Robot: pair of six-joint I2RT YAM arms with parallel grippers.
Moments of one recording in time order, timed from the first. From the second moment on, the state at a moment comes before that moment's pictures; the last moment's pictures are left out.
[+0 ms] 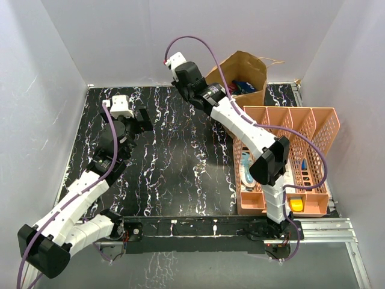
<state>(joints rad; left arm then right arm) -0.51 0.95 0.83 0.08 -0.48 -0.10 0.71 2.06 2.24 -0.68 0.42 -0.18</state>
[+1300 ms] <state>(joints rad) -0.45 0.86 0.83 0.05 -0.69 -0.12 0.80 1.58 1.89 -0.59 0.26 0.24</state>
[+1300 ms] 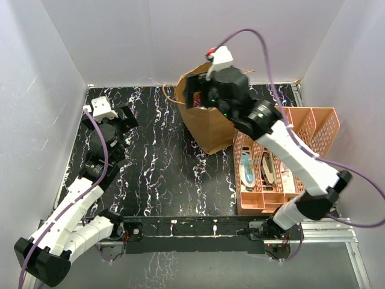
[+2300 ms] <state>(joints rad) -0.47 0.86 0.83 0.05 -0.67 -0.13 0.04 1.58 1.46 0.02 -0.29 1.00</state>
